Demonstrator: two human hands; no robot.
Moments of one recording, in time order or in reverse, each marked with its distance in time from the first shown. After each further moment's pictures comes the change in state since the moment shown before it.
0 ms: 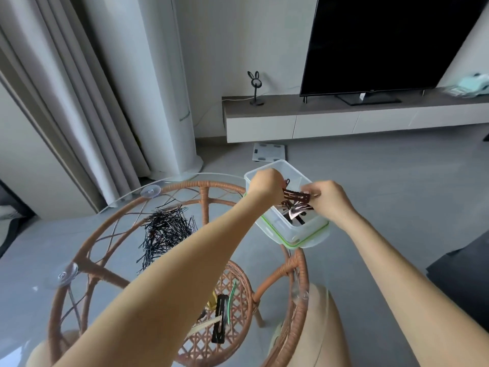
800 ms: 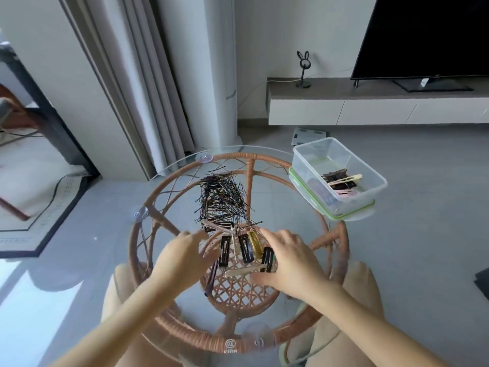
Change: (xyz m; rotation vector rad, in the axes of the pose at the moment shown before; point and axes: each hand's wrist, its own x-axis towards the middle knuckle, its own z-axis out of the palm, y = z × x) left_hand -0.251 -0.153 0.006 0.089 0.014 -0.403; right_hand -0.180 -0.052 0.110 -0.460 -0.451 -0.476
